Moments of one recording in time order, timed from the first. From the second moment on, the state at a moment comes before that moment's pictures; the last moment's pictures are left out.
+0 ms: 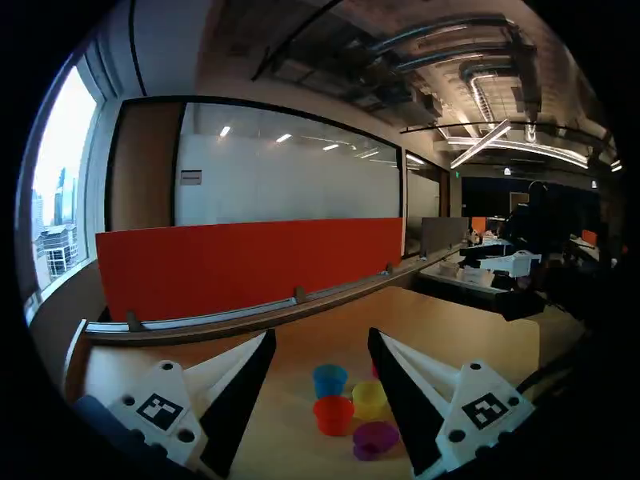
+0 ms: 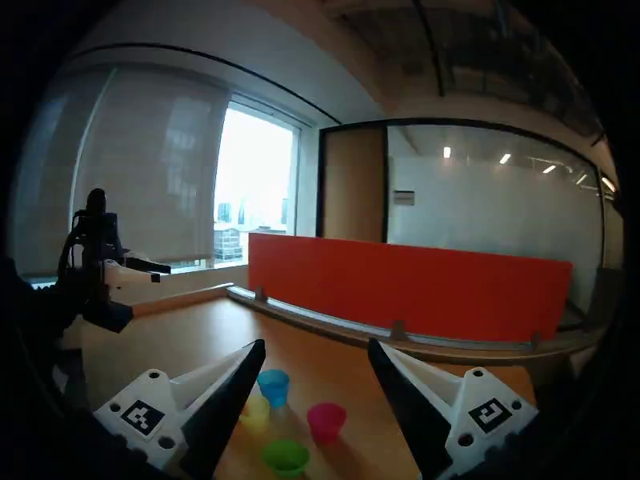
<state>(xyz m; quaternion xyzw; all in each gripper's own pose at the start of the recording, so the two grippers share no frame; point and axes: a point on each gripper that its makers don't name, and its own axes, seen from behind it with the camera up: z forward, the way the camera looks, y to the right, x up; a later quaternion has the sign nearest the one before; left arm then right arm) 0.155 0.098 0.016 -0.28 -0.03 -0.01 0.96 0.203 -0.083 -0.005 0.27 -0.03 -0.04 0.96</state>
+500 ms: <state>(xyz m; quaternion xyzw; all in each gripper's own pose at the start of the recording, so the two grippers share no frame) 0.148 0.122 0.028 -0.33 -0.05 0.04 0.94 0.193 -0.095 -0.005 0.31 -0.06 -0.08 0.94</state>
